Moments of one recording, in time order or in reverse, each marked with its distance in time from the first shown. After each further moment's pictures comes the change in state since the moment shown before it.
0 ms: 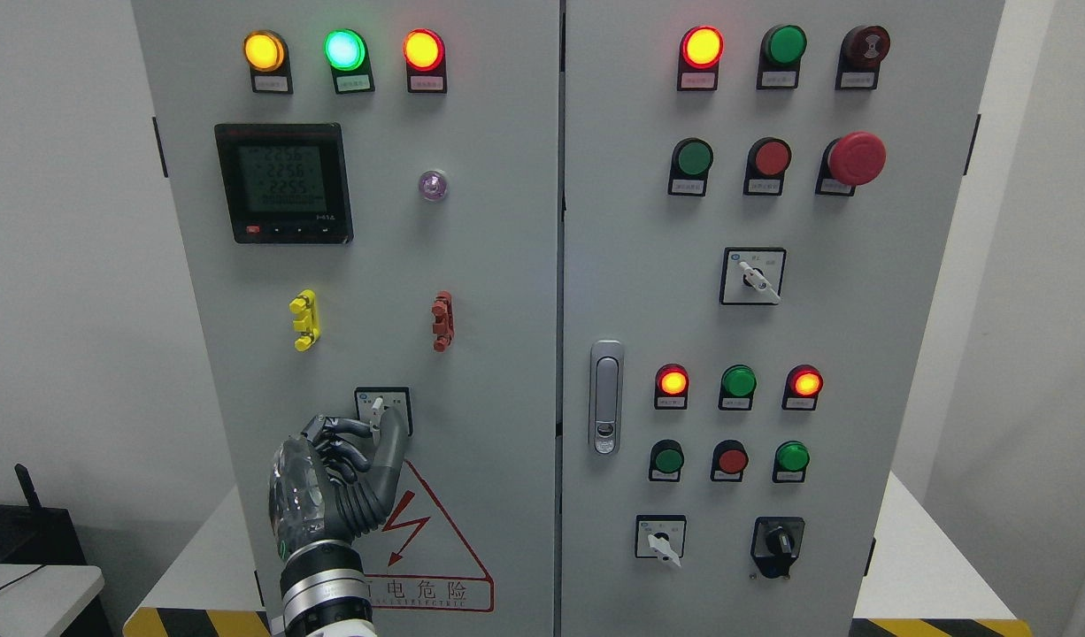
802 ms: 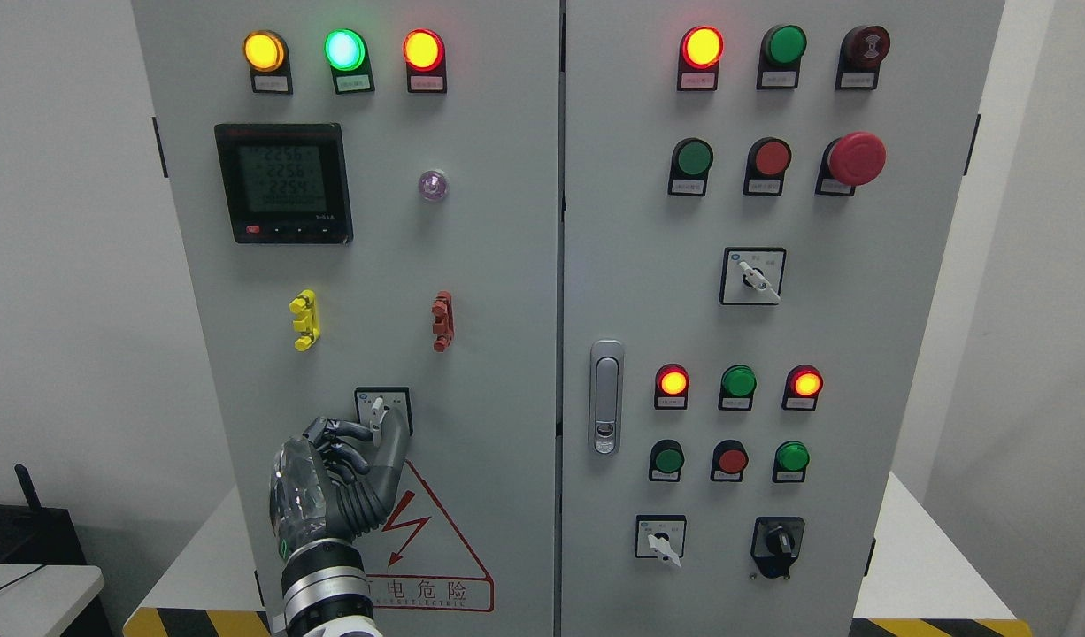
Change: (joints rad) left arm -0.007 -0.001 -0.002 0.000 0.000 0.034 -0.002; right arm 0.000 0.000 0.000 0.000 0.000 0.000 0.000
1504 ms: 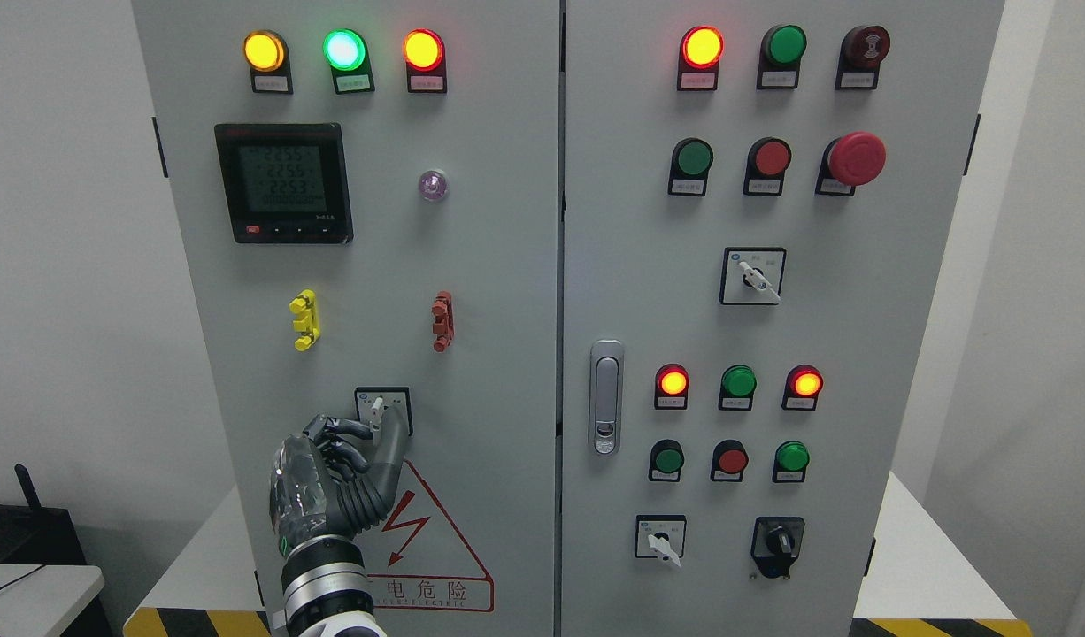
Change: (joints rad) left arm -0.008 0.000 -0.001 -0.001 -0.001 0.011 -0.001; right arm 0.000 0.000 0.000 0.000 0.000 0.000 0.000
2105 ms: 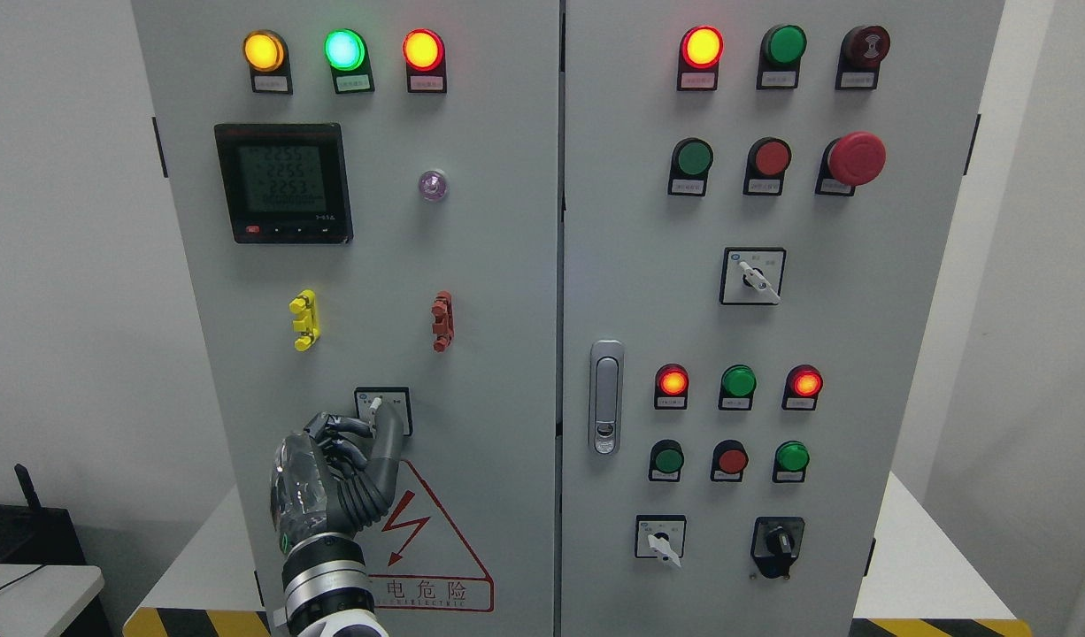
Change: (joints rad) left arm -0.002 -0.001 -0.002 0.000 -0.001 0.006 -0.003; right arm 0.000 0.000 0.000 0.000 0.000 0.000 0.000
